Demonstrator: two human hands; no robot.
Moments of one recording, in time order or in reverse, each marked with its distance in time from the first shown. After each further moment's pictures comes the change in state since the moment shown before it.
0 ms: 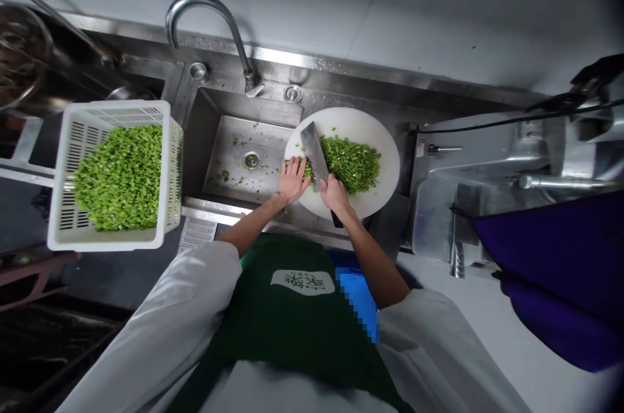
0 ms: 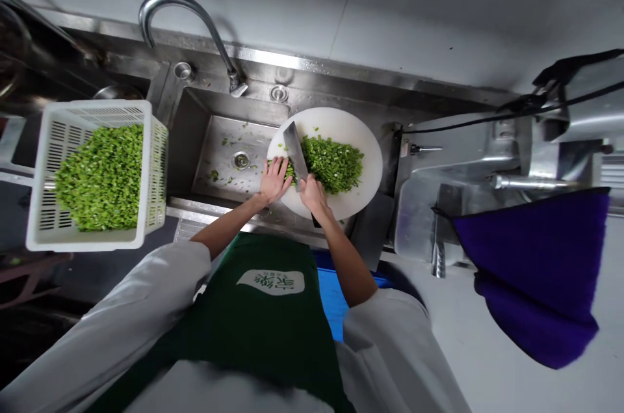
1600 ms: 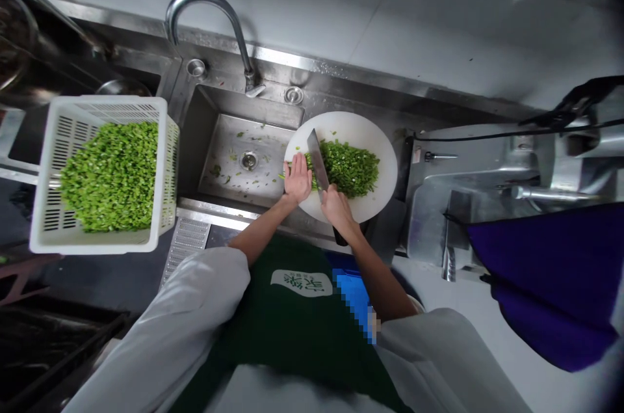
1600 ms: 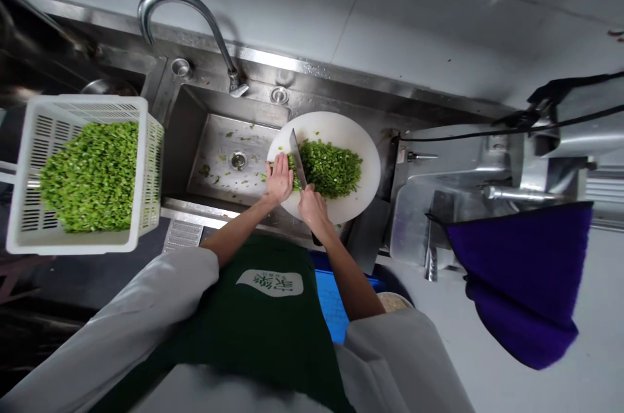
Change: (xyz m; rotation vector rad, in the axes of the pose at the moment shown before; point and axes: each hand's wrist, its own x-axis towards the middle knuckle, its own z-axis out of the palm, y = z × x) left_hand 0.020 0.037 -0.018 -0.054 -0.083 -0.246; right_hand -0.041 -0.014 -0.023 -0.088 -0.049 0.009
